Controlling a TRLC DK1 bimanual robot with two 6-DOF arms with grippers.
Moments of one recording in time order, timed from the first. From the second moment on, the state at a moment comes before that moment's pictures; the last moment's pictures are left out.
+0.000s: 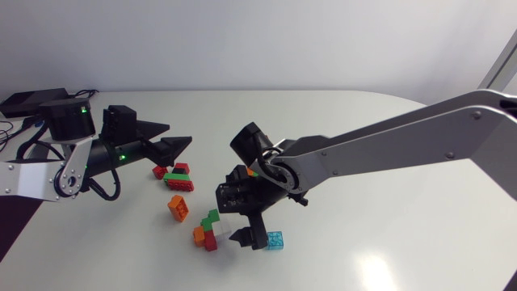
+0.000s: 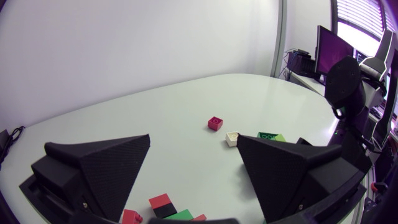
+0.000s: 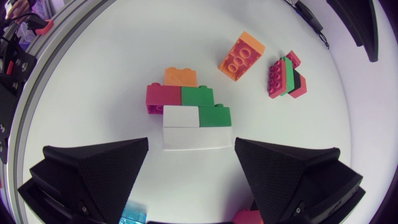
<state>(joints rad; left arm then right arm) -0.05 1.51 0.63 0.54 0.55 0.19 0.79 1.90 1.16 -0.27 -0.35 -1.02</state>
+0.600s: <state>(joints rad) -0.10 1.51 0.62 0.54 0.51 0.22 0.80 2.00 1.23 -0.29 -0.36 -1.02</state>
